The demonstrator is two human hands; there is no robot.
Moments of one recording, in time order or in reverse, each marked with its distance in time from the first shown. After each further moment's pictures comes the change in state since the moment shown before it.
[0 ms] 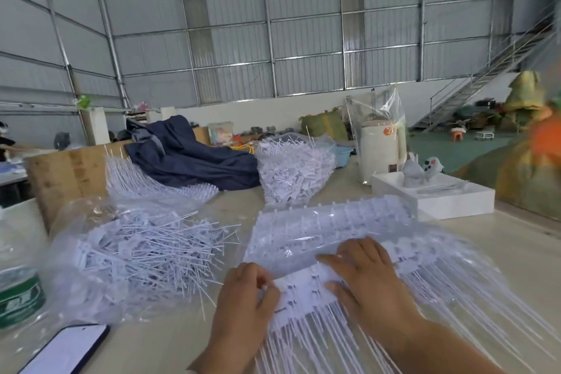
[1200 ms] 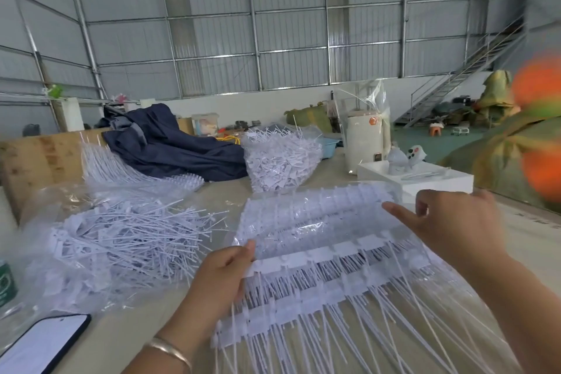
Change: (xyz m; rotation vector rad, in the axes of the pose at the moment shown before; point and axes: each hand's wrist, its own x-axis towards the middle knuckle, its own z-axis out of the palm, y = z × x) left_hand 0.009 -0.008 -0.023 -0.494 -0.145 -0.347; right_hand 0.006 0.065 -0.084 -0.542 -0.024 0.544
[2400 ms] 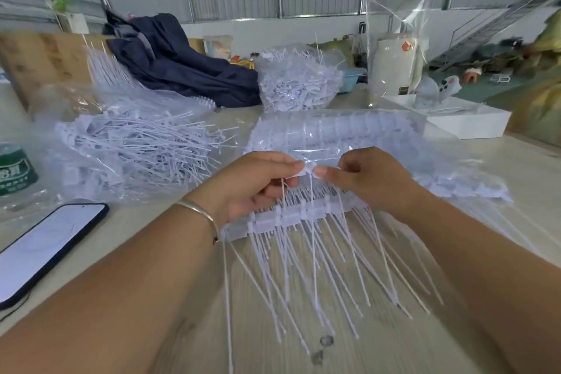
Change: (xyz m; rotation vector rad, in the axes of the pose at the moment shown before) left_hand -0.003 0.038 0.021 -0.313 -0.432 -0.235; right_hand -0.037 -0.091 0.016 0.843 -0.458 -0.198
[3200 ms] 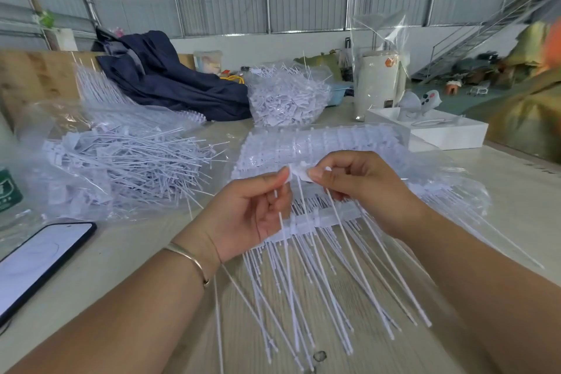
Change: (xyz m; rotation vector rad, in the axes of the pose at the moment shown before) left_hand -0.016 -0.015 0.004 -0.485 -0.294 0.086; right_hand -0.019 -0.013 -0.011 0.819 -0.097 -0.184
